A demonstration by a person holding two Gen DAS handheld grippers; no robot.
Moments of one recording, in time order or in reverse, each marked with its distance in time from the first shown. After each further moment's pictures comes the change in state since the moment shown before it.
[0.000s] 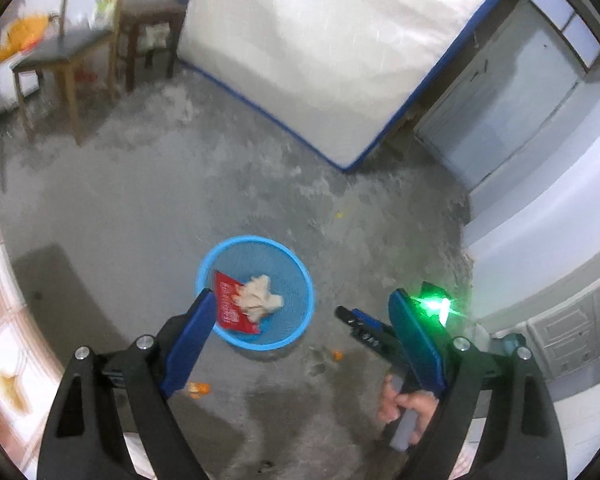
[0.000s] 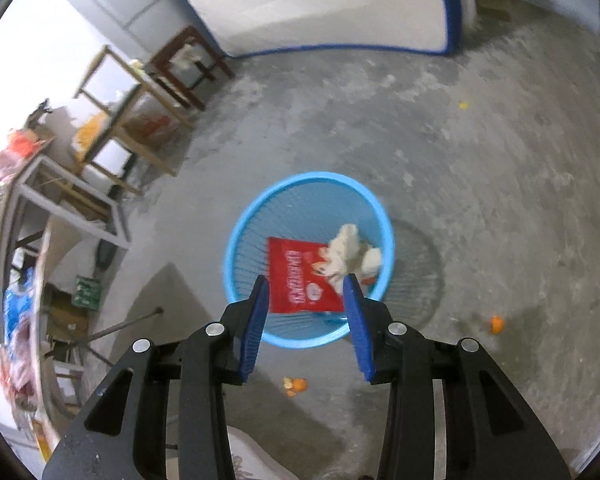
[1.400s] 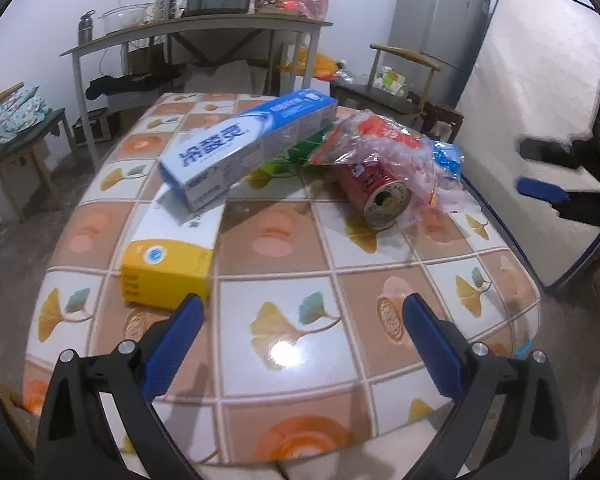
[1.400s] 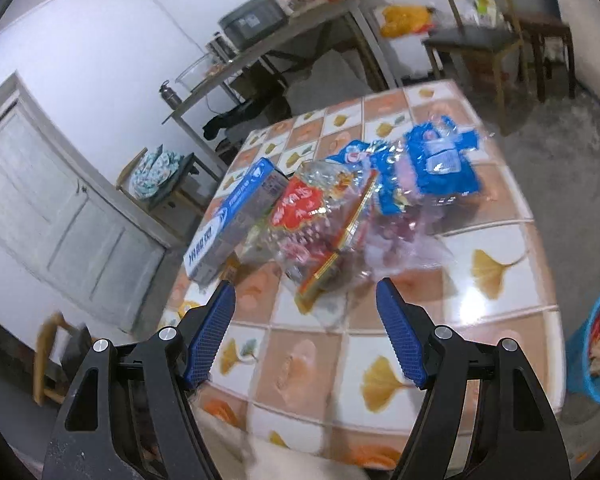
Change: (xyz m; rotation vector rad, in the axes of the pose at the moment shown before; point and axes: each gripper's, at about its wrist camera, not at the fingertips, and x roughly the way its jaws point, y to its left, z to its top) left arm -0.256 0.208 -0.331 -0.457 -0.379 0.699; right arm -0.067 0.426 -0.160 -0.738 0.310 0.620
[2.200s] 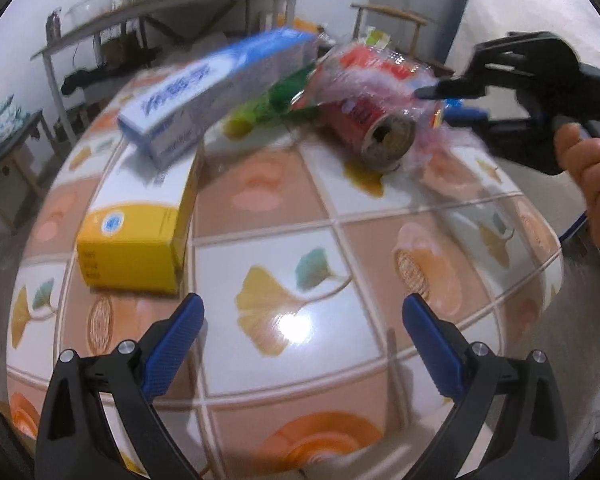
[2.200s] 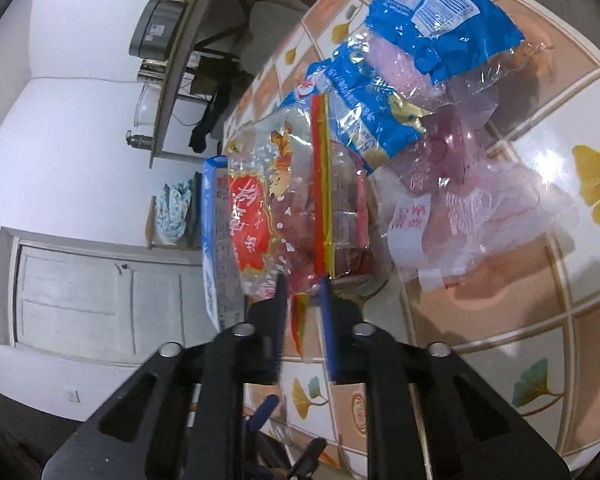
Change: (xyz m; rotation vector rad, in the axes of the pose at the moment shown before) left arm 0.038 0.004 -0.021 0.077 0.146 0.002; right arm 0.092 -0.034 0.013 0.487 0.178 0.201
